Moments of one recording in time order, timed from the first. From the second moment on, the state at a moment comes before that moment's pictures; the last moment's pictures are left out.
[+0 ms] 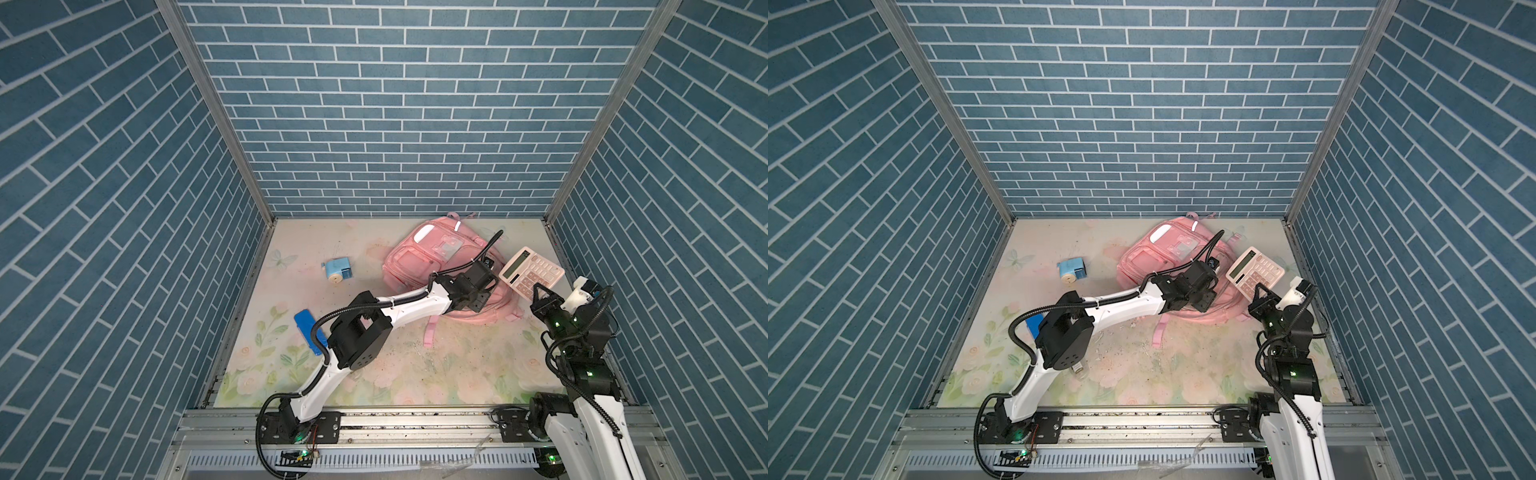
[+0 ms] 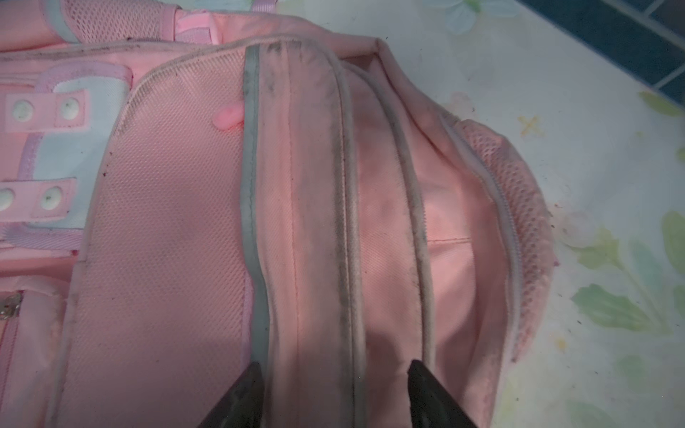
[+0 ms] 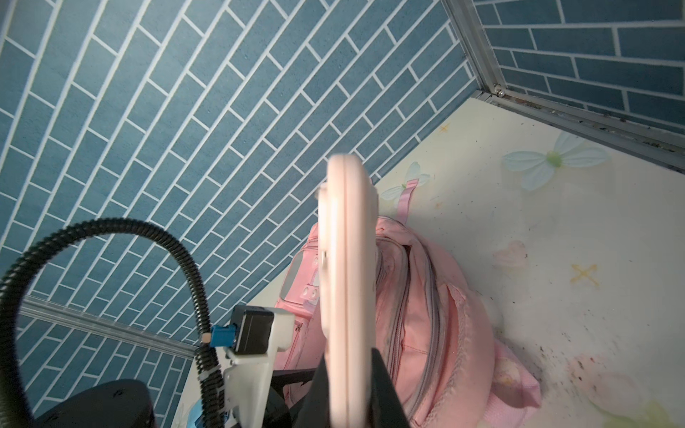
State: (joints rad) left arm -1.02 2.29 1.90 -0.45 -0.21 -0.24; right arm -0.02 0.49 0.45 -0.17 -0.13 0.73
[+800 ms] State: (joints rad) left arm -0.86 1.84 1.70 -0.41 -0.07 -0.38; right arm -0.01 0.46 0.43 -0.16 -0.15 0.87
